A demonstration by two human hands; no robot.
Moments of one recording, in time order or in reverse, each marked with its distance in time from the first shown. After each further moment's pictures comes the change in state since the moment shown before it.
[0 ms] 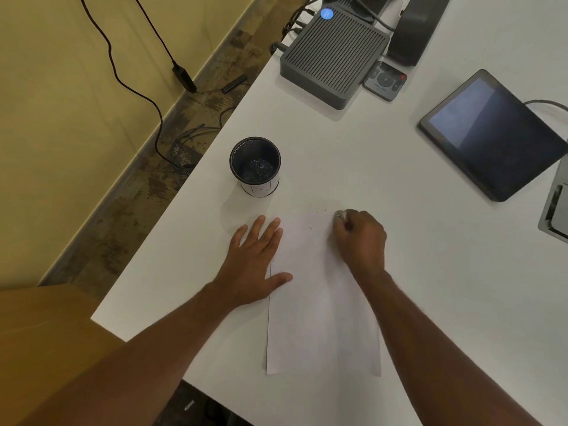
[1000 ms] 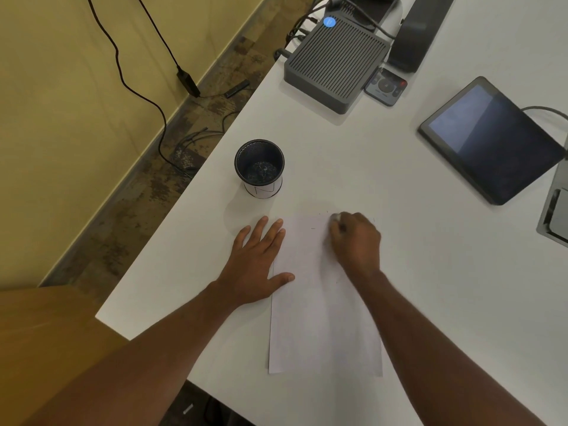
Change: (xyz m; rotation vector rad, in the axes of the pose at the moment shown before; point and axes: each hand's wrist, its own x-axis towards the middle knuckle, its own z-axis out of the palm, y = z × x) left_hand 0.000 0.001 0.001 -0.036 0.027 0.021; right_hand -0.004 -0.009 0.002 -0.081 0.025 -0.034
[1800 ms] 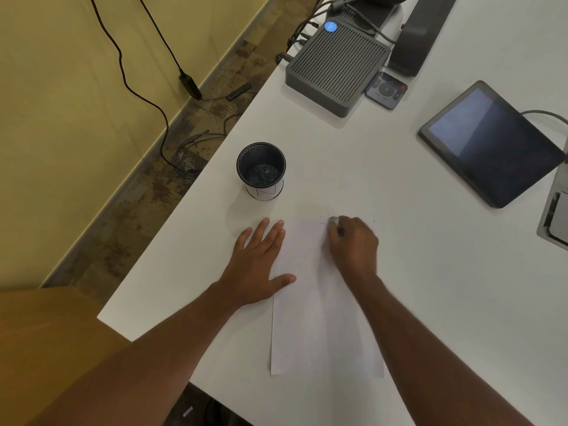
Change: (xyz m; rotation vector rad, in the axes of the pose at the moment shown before) left_hand 0.001 0.001 -0.002 -0.025 -0.002 -0.017; right_hand -0.006 -0.009 -0.003 0.024 -0.030 0.022
